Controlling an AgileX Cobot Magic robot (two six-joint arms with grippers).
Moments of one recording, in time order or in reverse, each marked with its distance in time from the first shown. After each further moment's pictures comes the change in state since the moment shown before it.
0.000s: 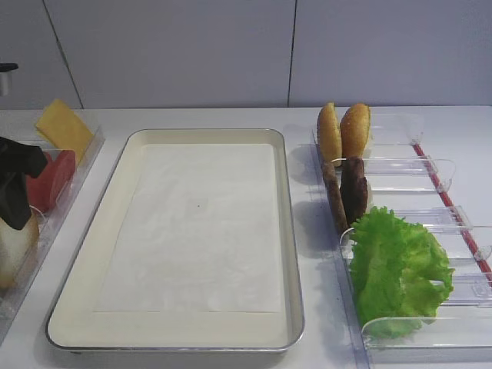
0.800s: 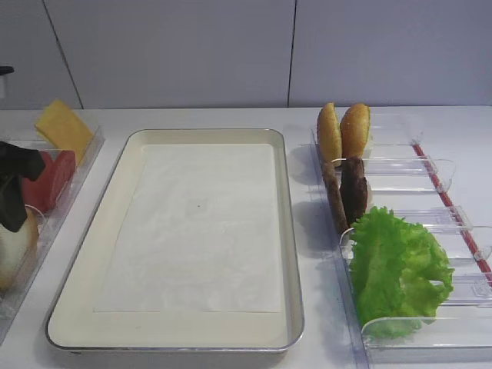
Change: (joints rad) left arm 0.000 -0.002 0.020 0.024 -0.012 -0.041; right arm 0.000 0.000 0.000 0.000 0.000 0.002
